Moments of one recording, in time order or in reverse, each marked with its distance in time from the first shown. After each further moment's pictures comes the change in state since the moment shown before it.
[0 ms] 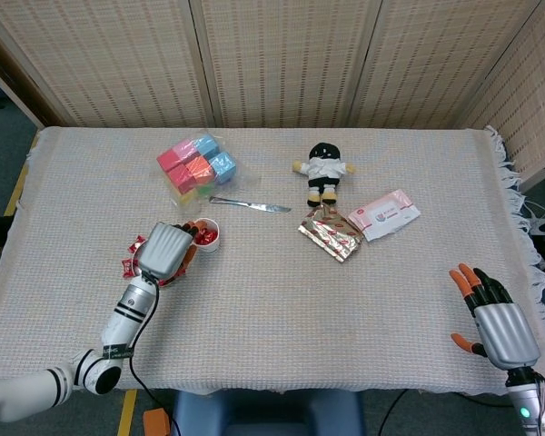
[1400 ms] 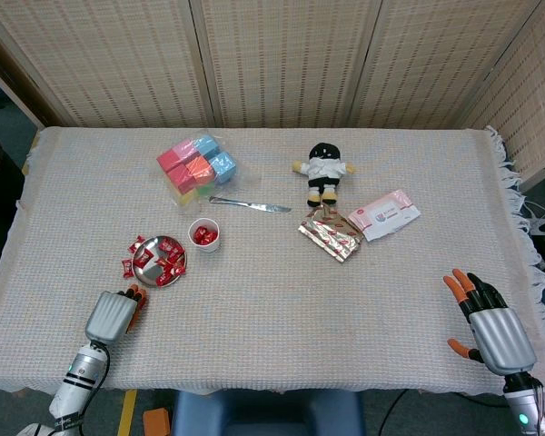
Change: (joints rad) left arm 0.363 -0.125 0.230 0.375 0.173 0.151 -0.130; right arm -0.006 -0.002 -0.019 -0.001 -0.038 0.009 -0.006
